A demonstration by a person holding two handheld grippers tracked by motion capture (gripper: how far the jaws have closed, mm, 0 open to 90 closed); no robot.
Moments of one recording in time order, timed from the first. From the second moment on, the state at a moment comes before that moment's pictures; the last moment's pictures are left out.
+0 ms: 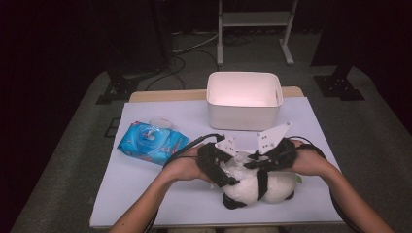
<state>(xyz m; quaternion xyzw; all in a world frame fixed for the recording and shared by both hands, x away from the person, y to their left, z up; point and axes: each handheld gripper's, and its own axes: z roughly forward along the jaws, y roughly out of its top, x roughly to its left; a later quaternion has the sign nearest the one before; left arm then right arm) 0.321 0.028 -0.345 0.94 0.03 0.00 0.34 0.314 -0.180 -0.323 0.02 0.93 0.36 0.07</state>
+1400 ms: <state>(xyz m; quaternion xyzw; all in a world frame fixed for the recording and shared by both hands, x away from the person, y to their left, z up) 0.325 0.025 -0.343 0.94 0.02 -0.02 0.34 0.302 -0.234 -0.345 0.08 0.93 0.36 0.06</state>
